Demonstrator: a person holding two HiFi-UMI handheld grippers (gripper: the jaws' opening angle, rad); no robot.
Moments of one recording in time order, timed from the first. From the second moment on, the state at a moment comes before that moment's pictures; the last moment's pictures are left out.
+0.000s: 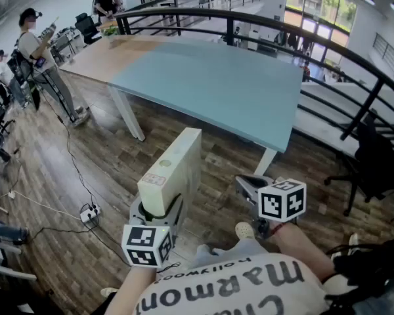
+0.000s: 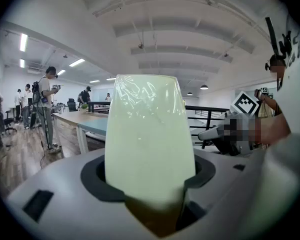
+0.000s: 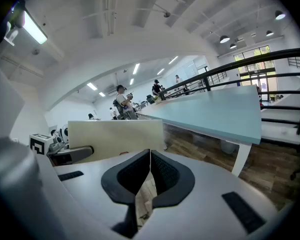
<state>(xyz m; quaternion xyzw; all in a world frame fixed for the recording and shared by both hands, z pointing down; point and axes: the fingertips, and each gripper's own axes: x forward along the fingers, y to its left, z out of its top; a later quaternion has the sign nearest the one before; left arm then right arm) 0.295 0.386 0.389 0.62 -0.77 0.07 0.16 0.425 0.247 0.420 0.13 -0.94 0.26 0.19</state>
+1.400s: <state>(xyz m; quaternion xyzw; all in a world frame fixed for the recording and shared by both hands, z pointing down) 0.191 0.138 0.347 0.59 -0.80 0.04 0.10 0.284 -0.018 0.424 0.05 -0.95 0.27 0.18</state>
